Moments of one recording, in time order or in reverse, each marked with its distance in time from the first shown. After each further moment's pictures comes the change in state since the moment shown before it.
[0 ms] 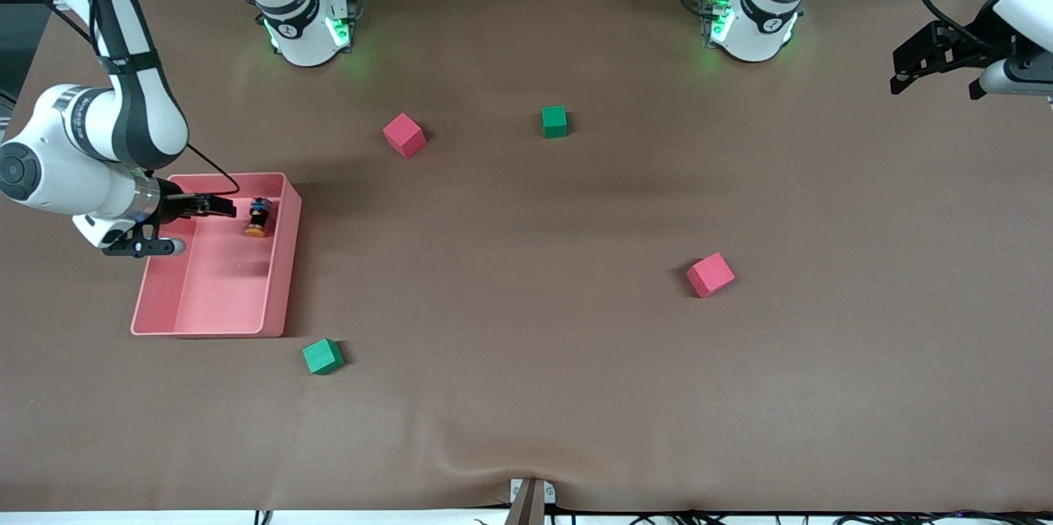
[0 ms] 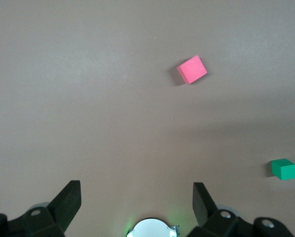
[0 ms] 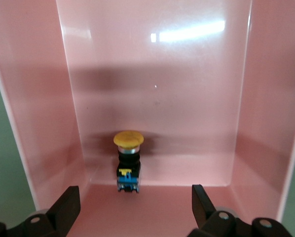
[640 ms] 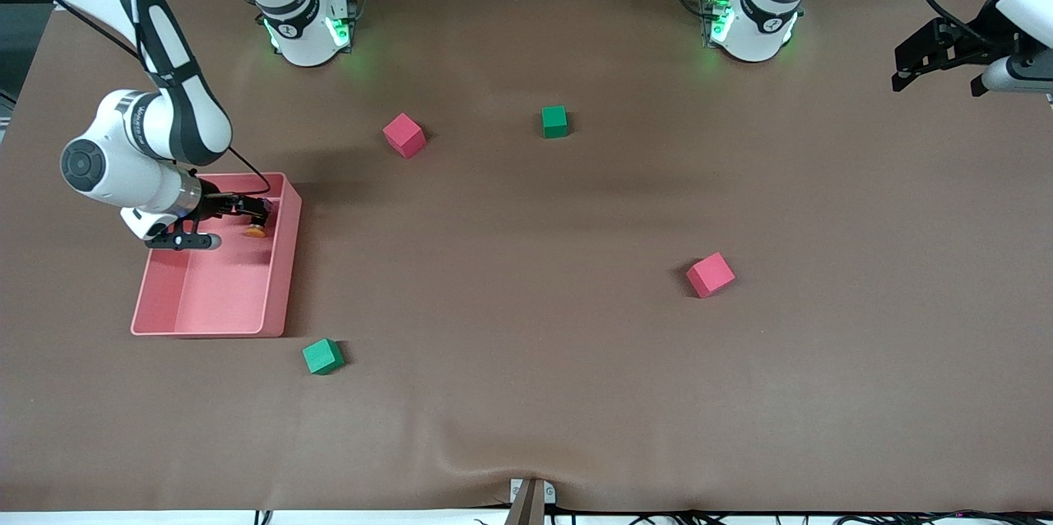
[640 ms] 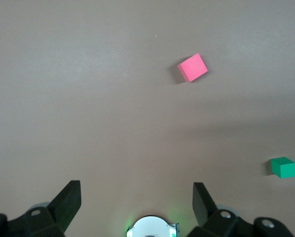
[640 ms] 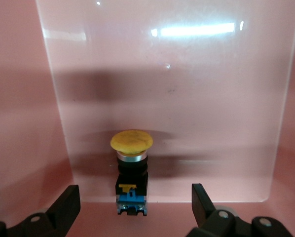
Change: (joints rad) left arm 0.002 0.000 0.000 0.007 0.000 -0.013 -0.002; right arm 0.024 0.049 0.005 -0.143 0.005 0.194 0.025
